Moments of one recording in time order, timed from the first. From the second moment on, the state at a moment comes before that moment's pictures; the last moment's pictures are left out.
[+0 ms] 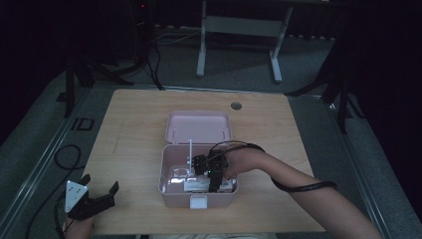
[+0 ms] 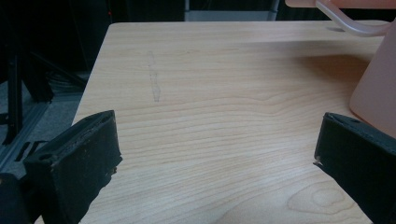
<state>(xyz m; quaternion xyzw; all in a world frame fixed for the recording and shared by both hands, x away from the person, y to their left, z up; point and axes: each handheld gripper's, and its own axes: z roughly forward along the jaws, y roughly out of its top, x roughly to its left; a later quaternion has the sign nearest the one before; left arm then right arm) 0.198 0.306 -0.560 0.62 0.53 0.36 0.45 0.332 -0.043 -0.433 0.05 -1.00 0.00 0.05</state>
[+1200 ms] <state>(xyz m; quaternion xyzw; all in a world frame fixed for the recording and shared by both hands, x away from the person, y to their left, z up) 0.198 0.305 -0.560 0.62 0.53 0.35 0.45 0.392 -0.193 -0.398 -0.11 -0.97 -0.20 -0.05</state>
